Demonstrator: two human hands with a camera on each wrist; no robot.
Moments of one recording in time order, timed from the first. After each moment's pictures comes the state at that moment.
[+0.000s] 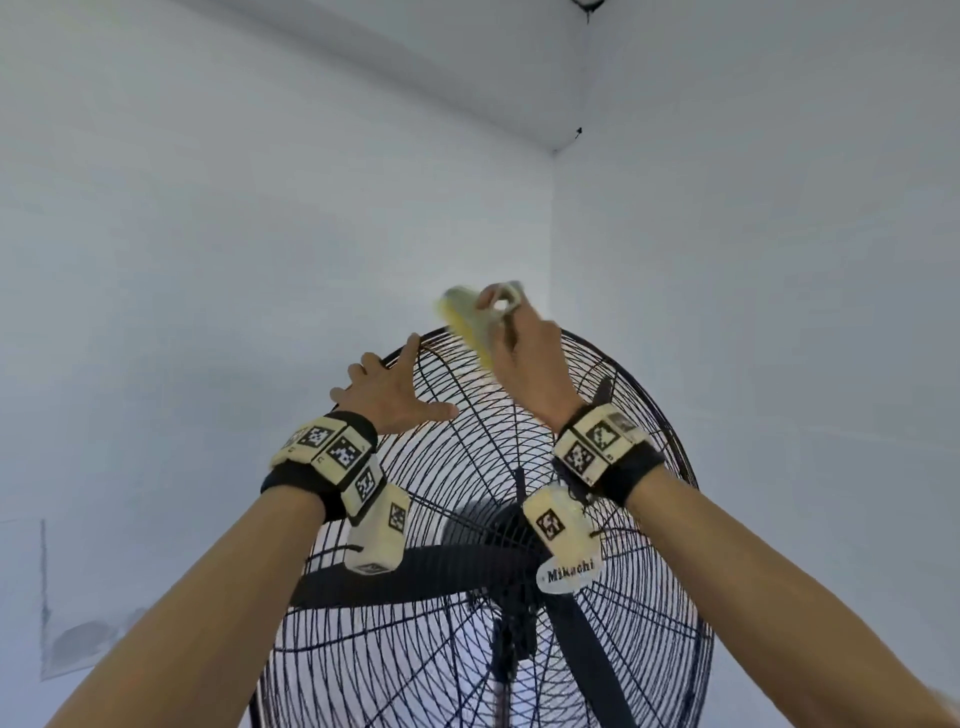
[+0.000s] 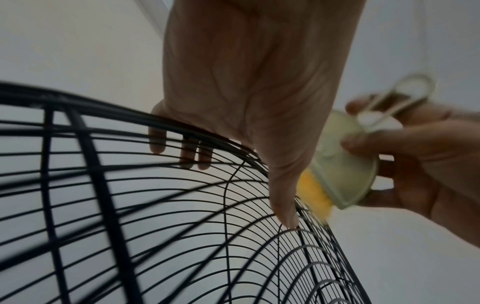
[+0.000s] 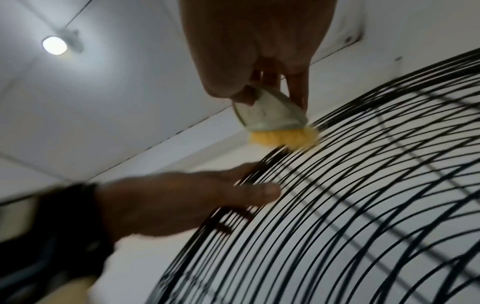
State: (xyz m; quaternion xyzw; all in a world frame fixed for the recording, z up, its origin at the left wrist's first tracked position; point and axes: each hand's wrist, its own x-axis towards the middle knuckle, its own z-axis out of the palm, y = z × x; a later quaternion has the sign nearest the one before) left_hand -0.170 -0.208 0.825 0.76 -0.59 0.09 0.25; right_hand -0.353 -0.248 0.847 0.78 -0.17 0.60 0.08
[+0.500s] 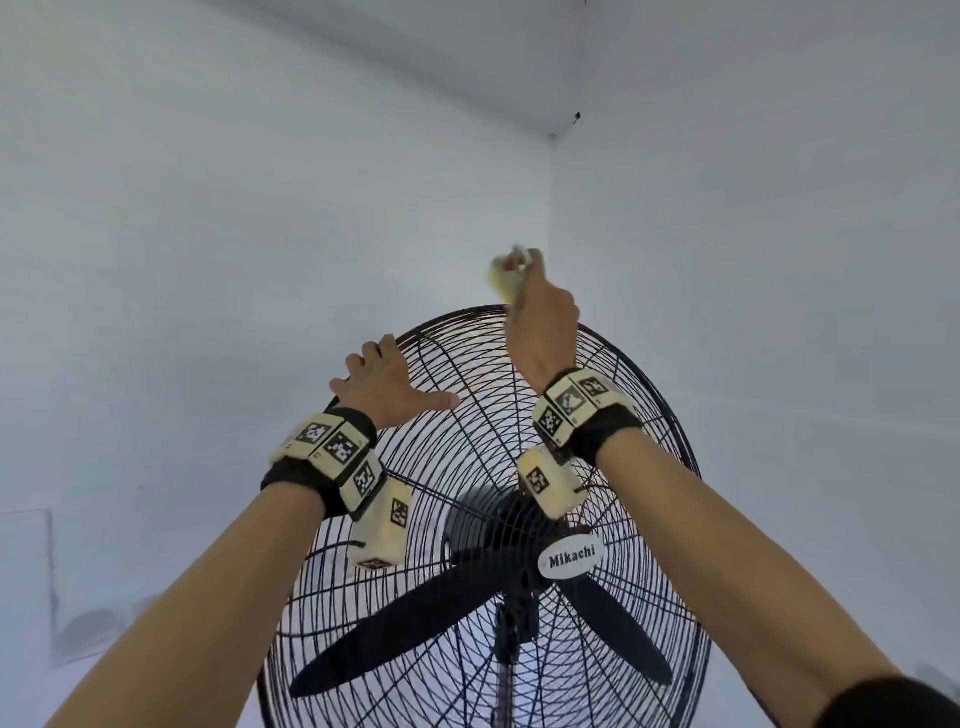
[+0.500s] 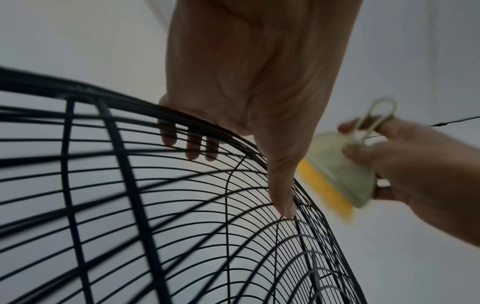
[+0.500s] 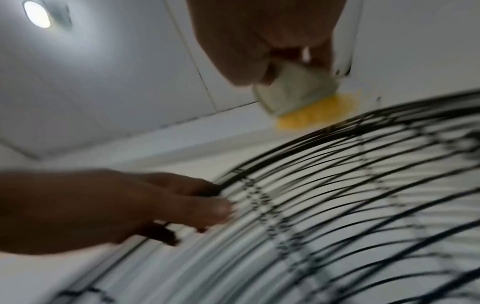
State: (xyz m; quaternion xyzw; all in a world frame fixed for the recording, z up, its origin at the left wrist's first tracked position) left_hand -0.173 -0.200 0.820 0.76 -0.57 0.09 0.30; right_hand -0.350 -0.261 0.865 0.71 -0.30 0.62 0.13
